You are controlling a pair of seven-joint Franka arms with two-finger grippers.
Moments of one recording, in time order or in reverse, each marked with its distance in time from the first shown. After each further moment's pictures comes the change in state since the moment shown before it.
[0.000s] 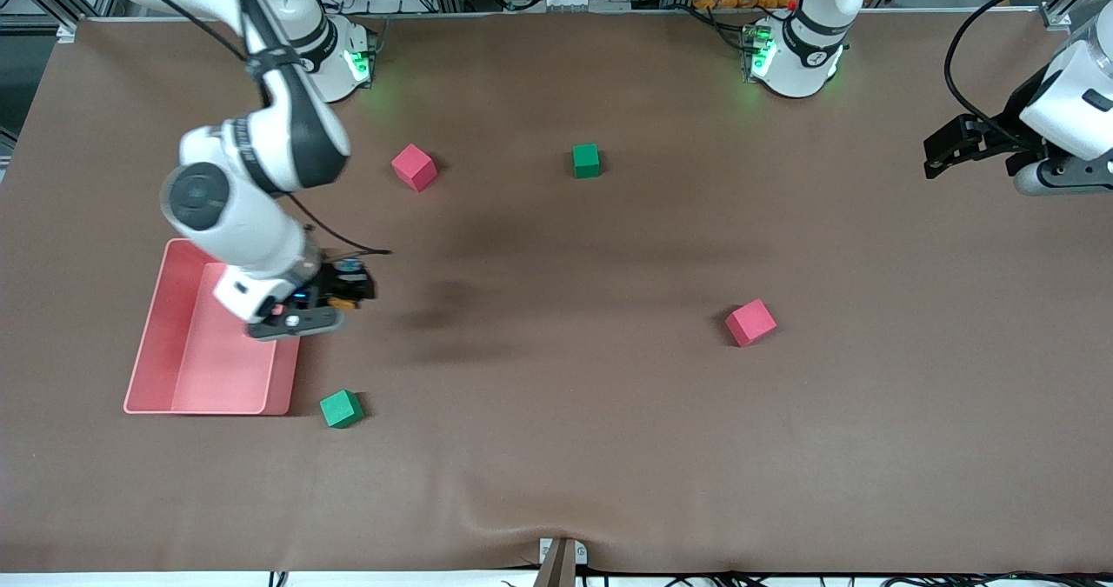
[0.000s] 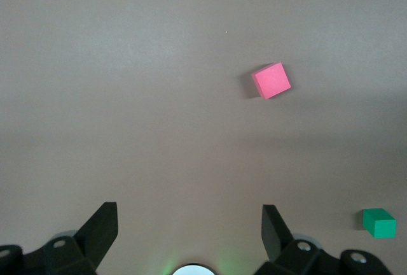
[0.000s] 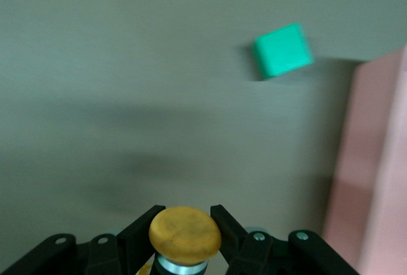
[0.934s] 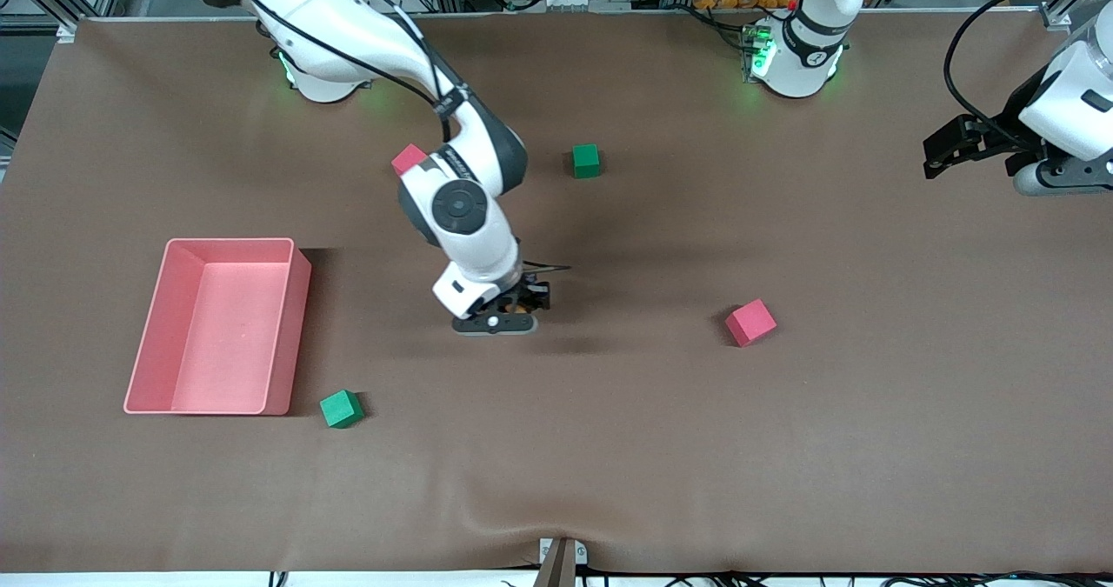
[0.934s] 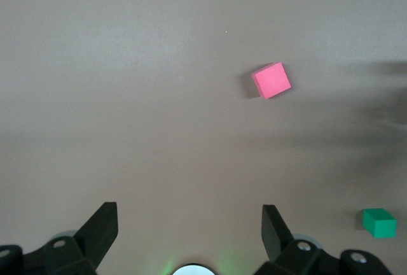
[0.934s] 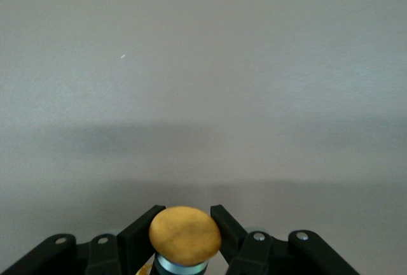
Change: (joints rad) left arm 0.000 0.000 -0.001 -0.001 0.000 0.001 0.000; right arm 0.333 0.401 -0.006 0.344 -0.037 0.134 0.450
